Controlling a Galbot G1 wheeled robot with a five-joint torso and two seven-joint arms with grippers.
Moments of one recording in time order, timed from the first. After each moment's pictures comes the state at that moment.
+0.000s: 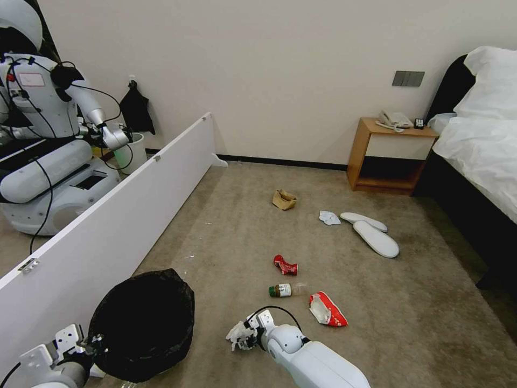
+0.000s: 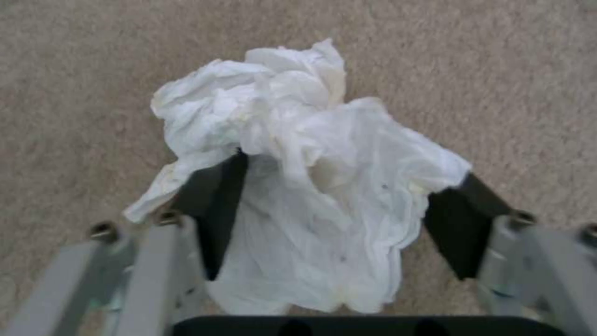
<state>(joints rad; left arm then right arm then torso) 1.51 -1.42 -0.95 -2.07 -0.72 0.74 -0.33 -0.63 1.44 -0.43 0.85 0.55 -0.41 -0.01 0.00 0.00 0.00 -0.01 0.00</state>
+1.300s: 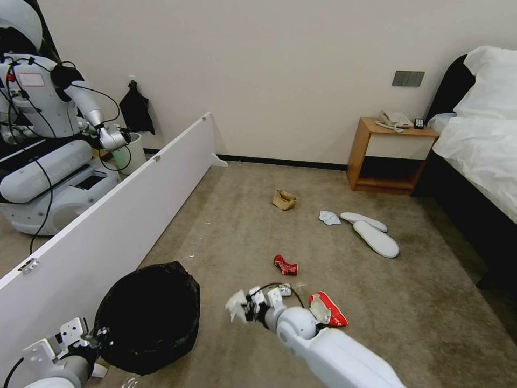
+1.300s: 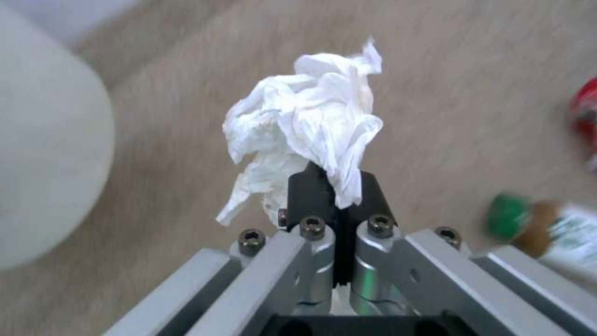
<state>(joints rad) 1.51 -1.39 -0.94 -2.13 -0.82 0.74 -0.36 -0.62 1.20 -0.40 1.37 0.77 -0.41 0.13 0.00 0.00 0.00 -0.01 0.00</state>
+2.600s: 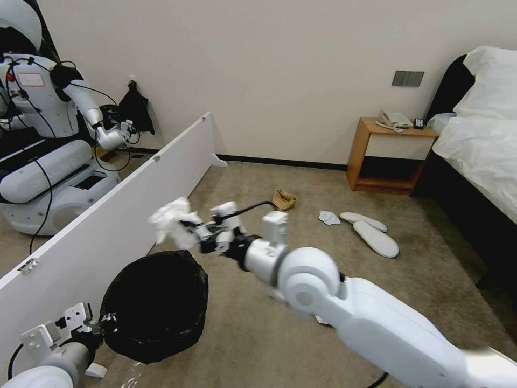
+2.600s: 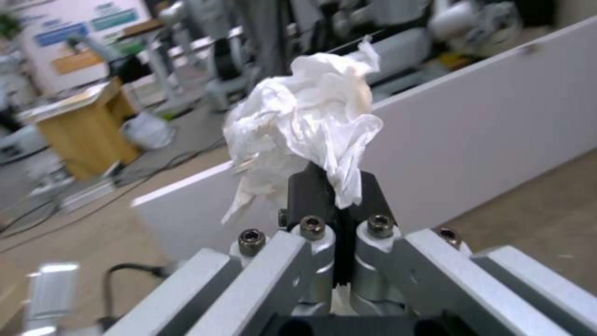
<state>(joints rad) 1.50 -1.30 -0.90 -2.16 -0.93 0.74 -0.40 -0.31 1.19 -0.50 1.98 1.20 -0.43 0.28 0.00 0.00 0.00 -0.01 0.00</state>
